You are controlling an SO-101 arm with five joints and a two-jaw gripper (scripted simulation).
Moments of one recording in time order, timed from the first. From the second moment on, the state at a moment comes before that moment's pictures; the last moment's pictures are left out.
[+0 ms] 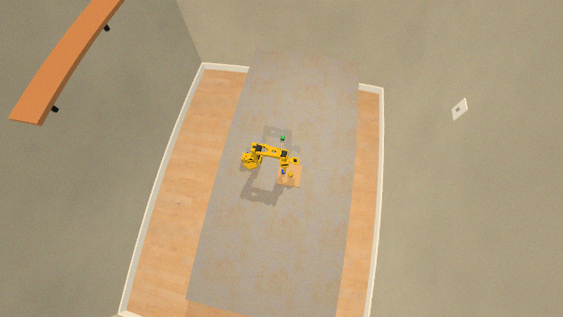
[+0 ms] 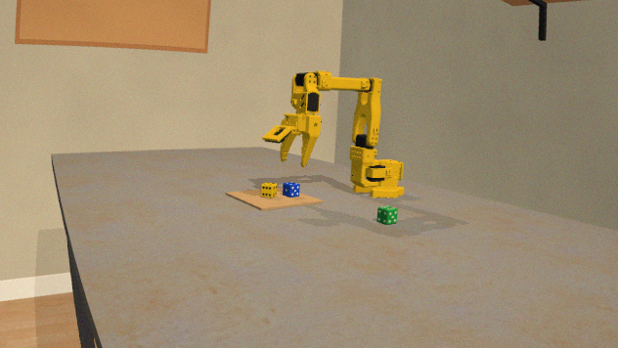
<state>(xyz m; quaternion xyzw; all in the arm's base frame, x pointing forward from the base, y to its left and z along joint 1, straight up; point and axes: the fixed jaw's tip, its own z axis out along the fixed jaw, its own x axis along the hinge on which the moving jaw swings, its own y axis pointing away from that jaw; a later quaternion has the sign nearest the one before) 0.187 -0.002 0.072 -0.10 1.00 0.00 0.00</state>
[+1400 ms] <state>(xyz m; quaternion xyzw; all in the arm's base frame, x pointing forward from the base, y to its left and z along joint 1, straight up) 0.118 0.181 0.057 -0.70 0.71 0.00 0.00</state>
